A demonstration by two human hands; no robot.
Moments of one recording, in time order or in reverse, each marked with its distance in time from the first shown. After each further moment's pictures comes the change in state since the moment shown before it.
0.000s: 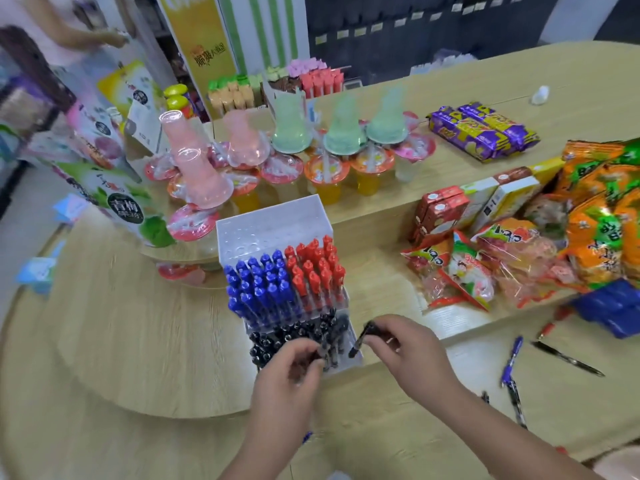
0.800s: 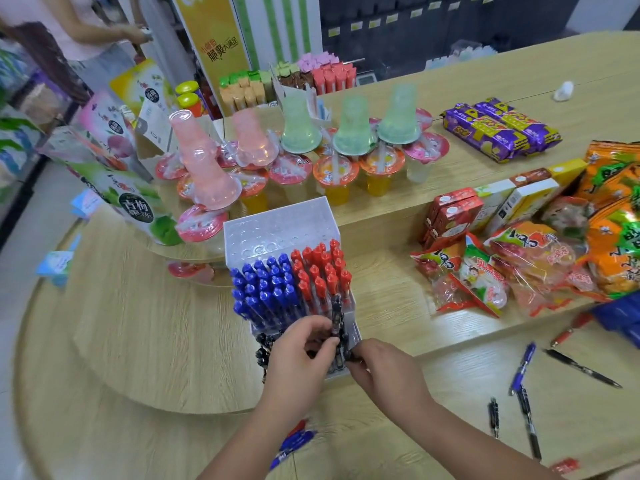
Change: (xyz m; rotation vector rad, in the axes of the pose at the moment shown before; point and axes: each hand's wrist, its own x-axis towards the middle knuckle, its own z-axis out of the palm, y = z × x) left_hand 0.040 0.011 0.010 0.022 -0.035 0.011; right_hand 0.004 0.009 0.051 -0.289 -0.073 -0.116
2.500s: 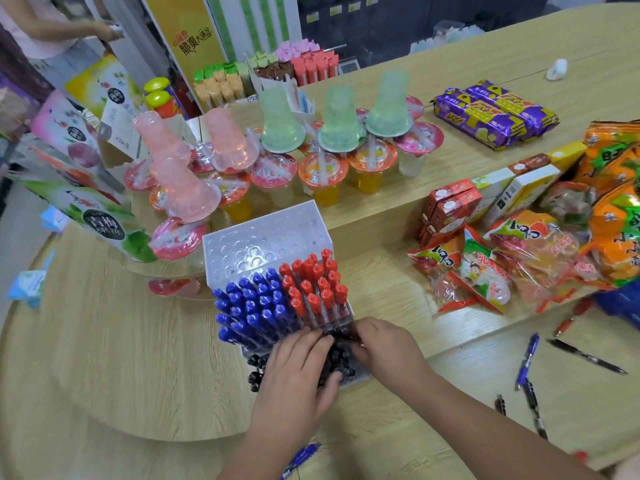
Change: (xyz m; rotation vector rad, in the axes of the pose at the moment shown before) left_hand 0.017 -0.056 0.002 0.731 -0.075 0.530; right_hand 0.054 0.025 0.005 -0.094 0.062 -0.064
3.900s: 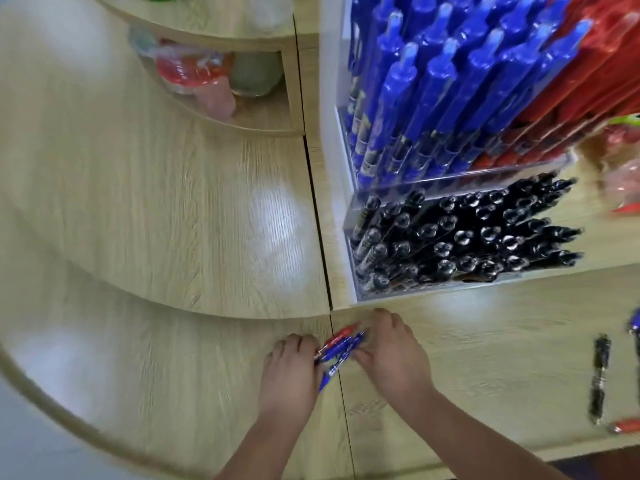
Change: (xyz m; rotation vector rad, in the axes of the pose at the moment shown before) left_hand -0.198 -0.115 0.183 -0.106 -0.426 -0.573; right_hand -0.096 -0.074 0.233 0.069 -0.401 0.434
